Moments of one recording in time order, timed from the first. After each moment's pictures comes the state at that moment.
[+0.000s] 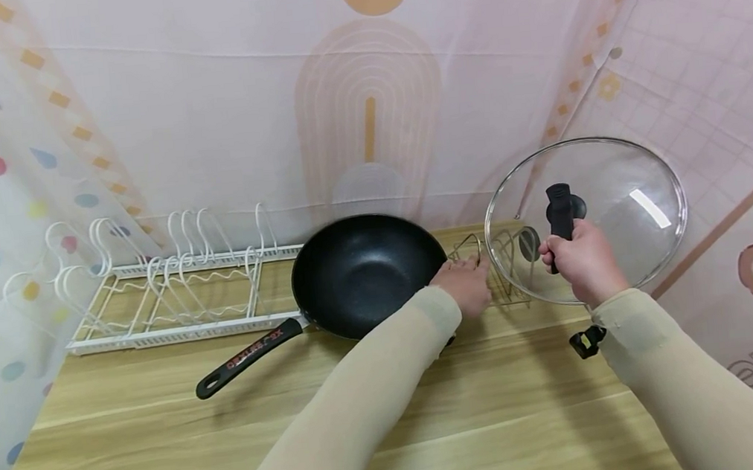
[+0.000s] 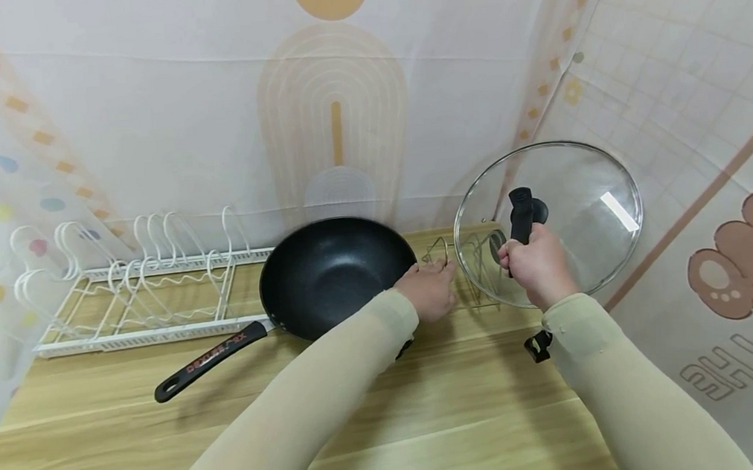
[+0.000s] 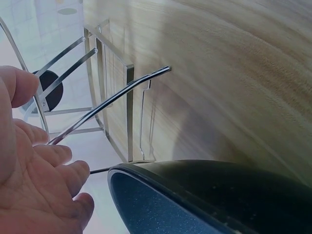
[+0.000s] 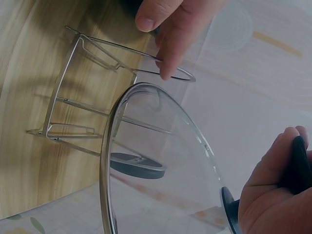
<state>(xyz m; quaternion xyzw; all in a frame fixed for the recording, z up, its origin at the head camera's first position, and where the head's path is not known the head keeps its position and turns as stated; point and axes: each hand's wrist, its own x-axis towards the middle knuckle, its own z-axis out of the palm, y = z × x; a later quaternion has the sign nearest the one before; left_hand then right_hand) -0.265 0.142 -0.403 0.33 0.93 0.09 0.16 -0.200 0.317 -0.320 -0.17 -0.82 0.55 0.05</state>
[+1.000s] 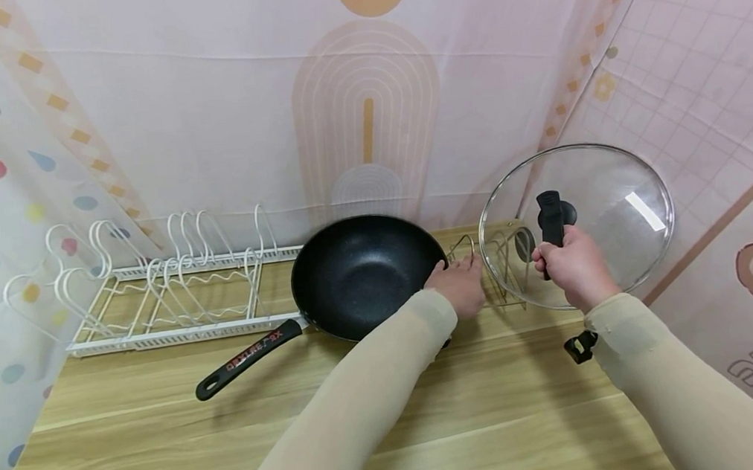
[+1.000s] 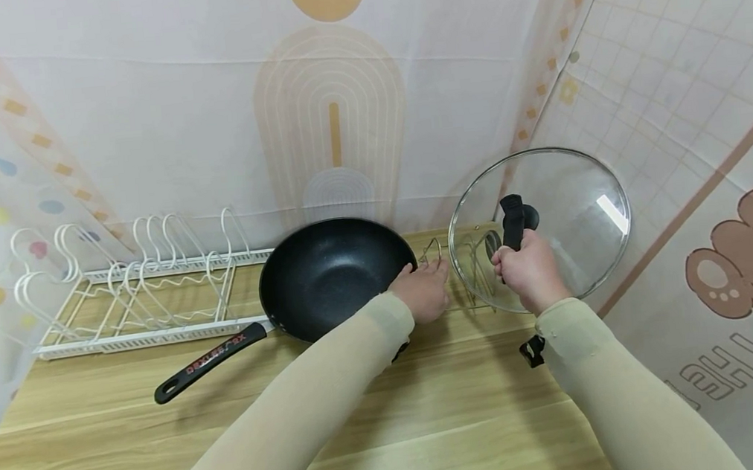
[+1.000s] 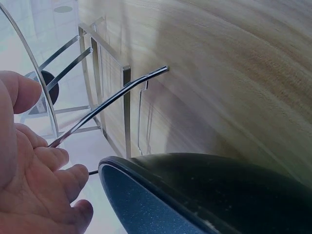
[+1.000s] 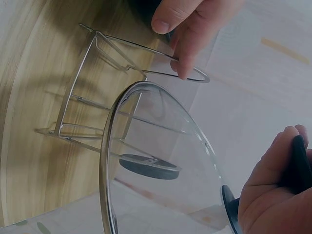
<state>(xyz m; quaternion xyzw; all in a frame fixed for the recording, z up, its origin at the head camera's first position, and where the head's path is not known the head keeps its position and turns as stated) -0.267 0.140 -0.410 0.30 0.94 0.08 0.15 -0.197 0.314 -0.328 -0.17 -0.85 0.50 0.02</state>
